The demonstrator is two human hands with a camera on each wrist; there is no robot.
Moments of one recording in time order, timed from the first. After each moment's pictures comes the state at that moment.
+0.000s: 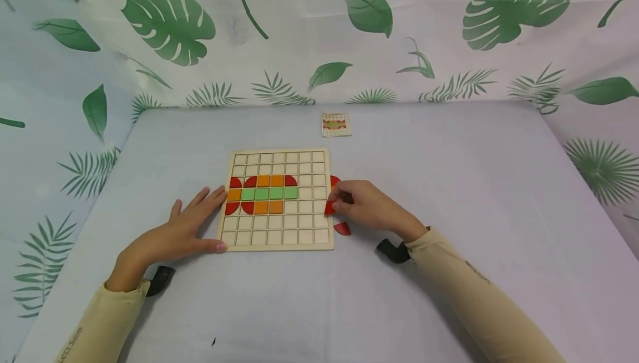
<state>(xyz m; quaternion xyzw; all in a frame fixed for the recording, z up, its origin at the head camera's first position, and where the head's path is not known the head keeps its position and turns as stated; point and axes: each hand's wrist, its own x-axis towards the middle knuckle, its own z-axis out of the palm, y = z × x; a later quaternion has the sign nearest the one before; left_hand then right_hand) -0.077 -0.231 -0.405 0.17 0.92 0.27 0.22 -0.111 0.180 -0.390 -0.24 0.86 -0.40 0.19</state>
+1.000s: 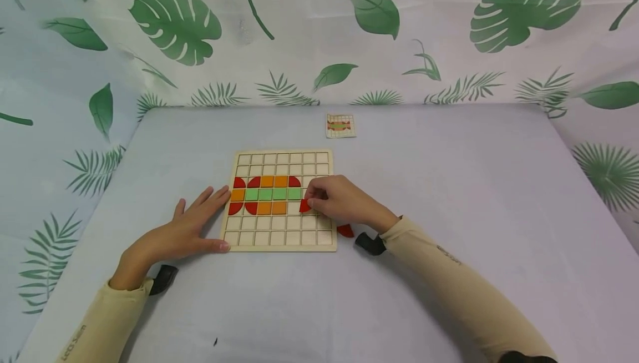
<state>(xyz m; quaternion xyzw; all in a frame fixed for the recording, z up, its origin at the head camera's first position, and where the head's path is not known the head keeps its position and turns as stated) -0.078 -0.231 -0.406 0.16 0.92 0.27 0.22 -0.130 0.132 -0.387 -0.29 0.85 -0.41 0.19</state>
